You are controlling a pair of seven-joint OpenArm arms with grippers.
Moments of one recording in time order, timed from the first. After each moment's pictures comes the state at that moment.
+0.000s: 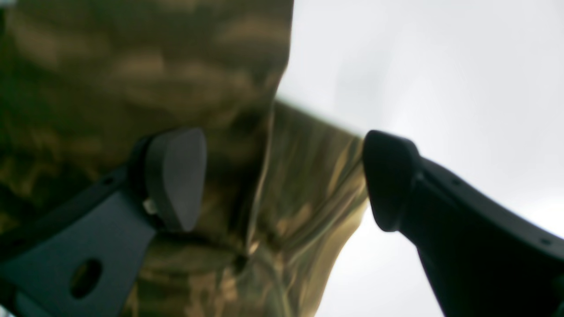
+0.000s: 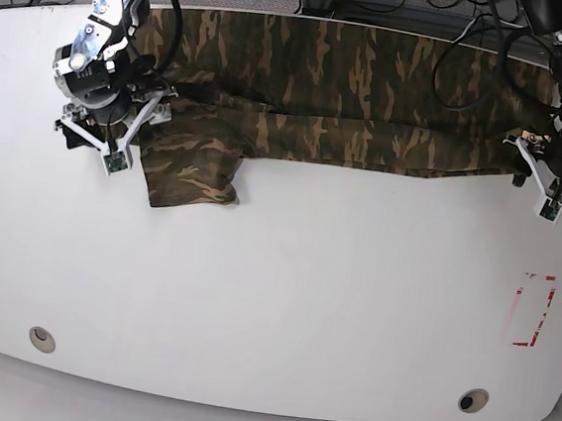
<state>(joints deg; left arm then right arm) 7.6 -18.0 -31.4 97.0 -4.3 -42.0 47.6 -8.2 0.9 25.7 113.0 0.5 40.8 -64.8</state>
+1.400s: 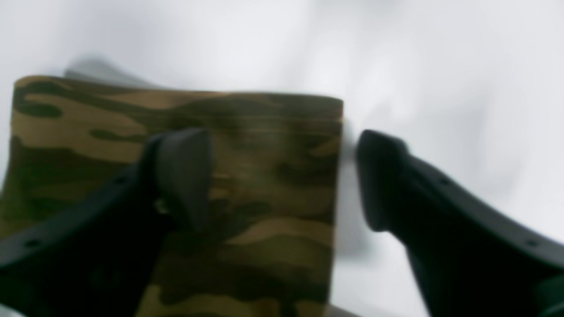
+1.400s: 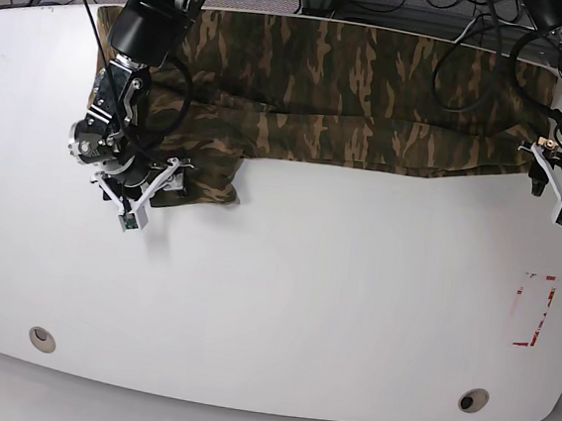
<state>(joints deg) 7.6 -17.7 -35.2 104.3 -4.7 -42.0 53.4 10.6 1.9 25.8 74.6 -0.3 40.4 -47.2</state>
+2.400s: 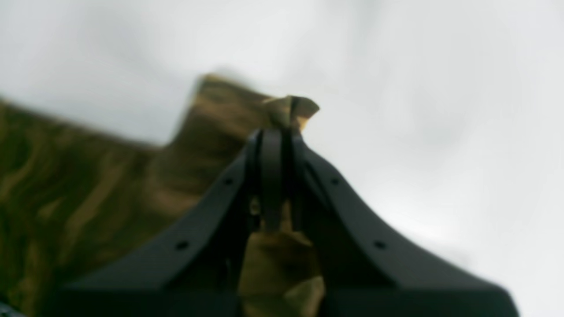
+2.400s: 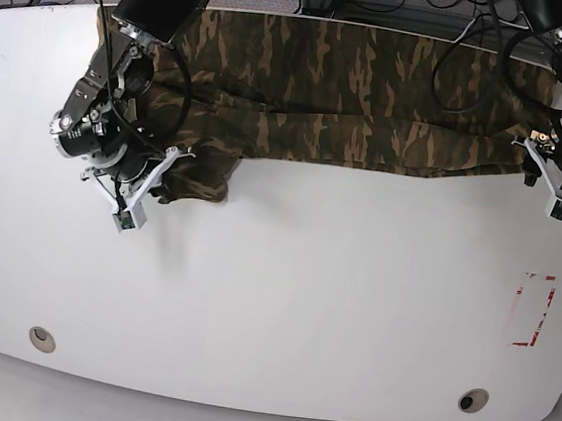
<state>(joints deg) 7.3 -16.5 -34.9 99.7 -4.3 -42.0 53.2 4.7 -0.9 25.4 102.4 22.1 40.4 -76.8</state>
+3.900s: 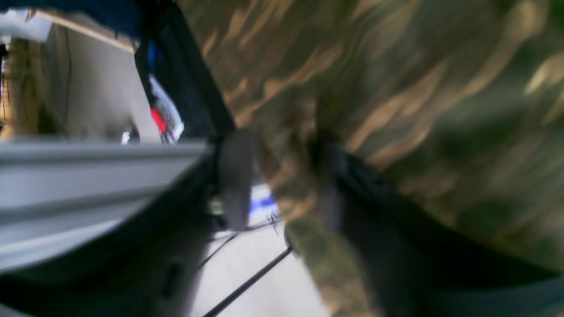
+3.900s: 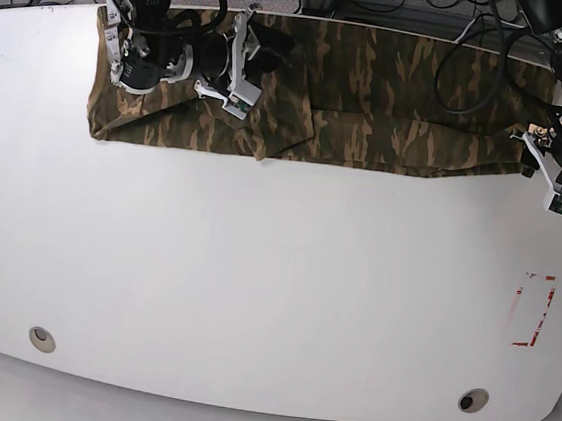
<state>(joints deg) 7.5 -16.5 -34.9 96.8 -4.3 -42.0 53.2 -16.6 17.7 -6.3 106.9 56.2 40.4 -80.7</state>
